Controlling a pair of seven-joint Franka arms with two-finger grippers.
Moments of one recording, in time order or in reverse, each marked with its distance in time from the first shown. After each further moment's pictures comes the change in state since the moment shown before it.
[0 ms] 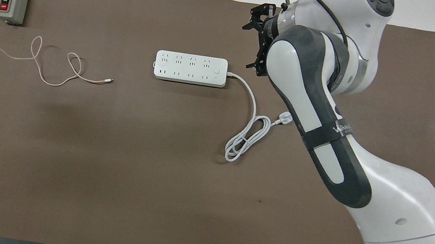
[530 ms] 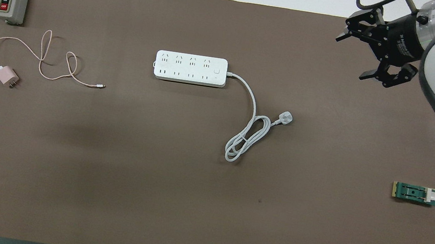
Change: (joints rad) left arm -0.034 -0.033 -0.028 0.054 0.000 -0.057 0.193; right arm -0.180 -0.169 -0.004 -0.075 -0.085 -0.192 -0.592
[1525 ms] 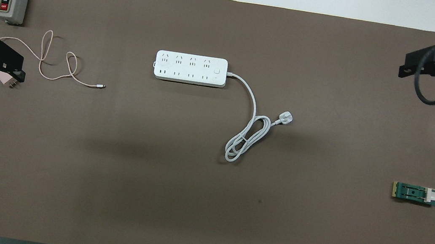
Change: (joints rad) left arm -0.051 -0.072 -0.176 0.107 0.022 -0.280 0.455; right arm -0.121 -0.305 0.001 -0.216 -0.273 -0.110 -0.787
